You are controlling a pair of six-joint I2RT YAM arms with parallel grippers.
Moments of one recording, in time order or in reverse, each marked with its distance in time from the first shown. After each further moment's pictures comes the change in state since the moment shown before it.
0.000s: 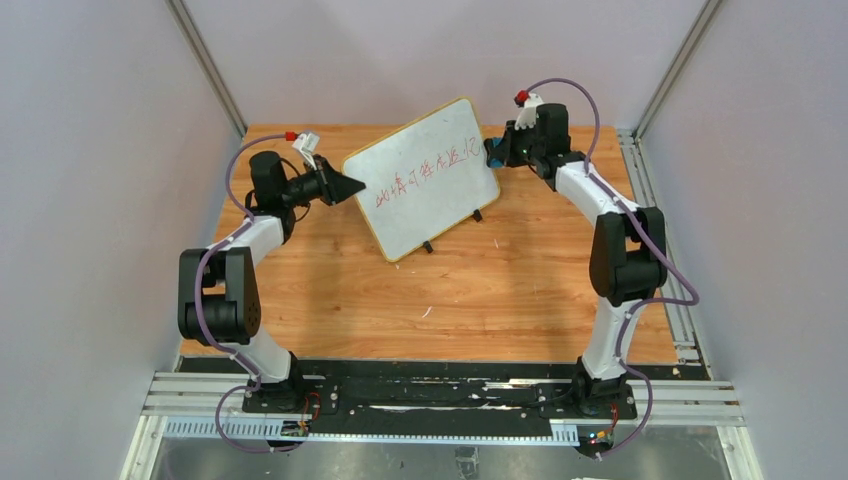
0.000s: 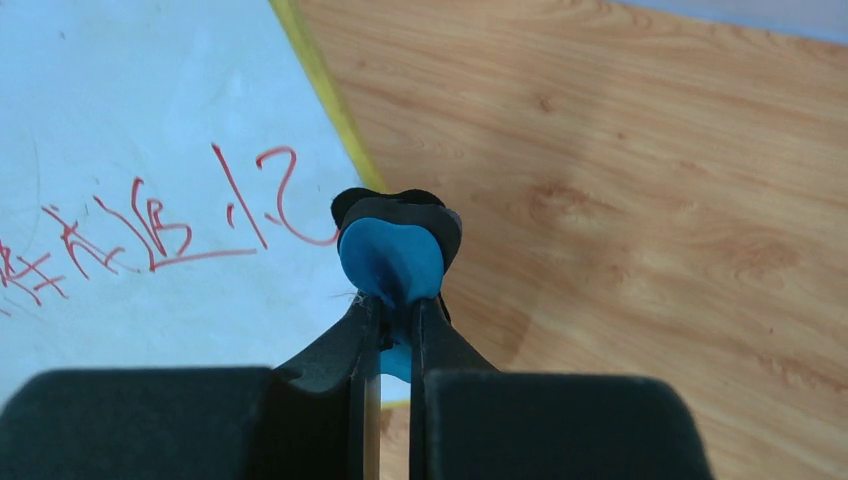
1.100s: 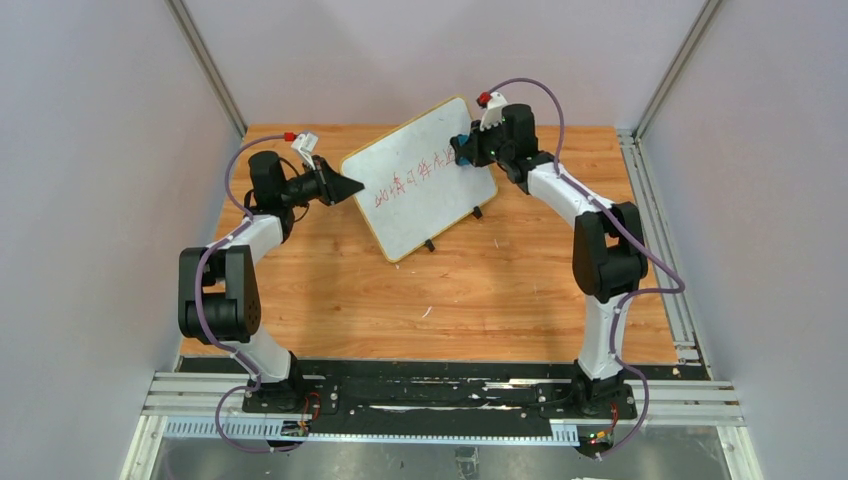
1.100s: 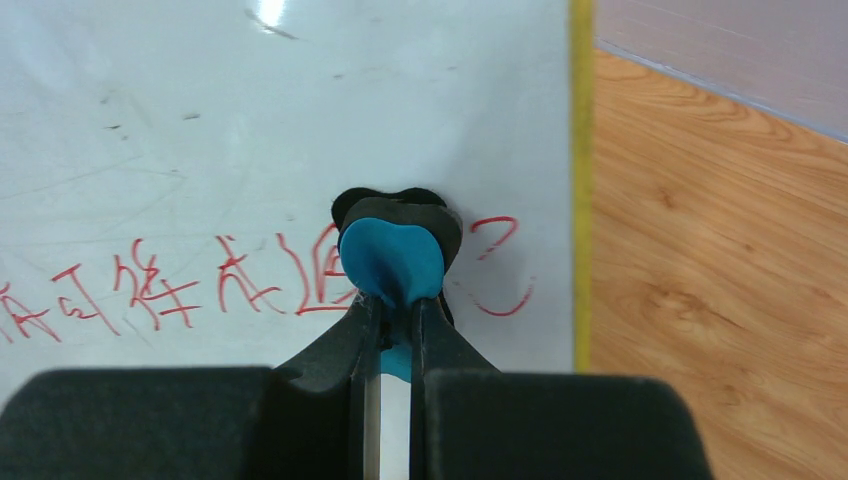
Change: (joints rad) left arm 0.007 0.011 0.008 -0.021 0.002 -0.002; right arm 0.127 0.098 0.094 0.101 -0.008 -0.029
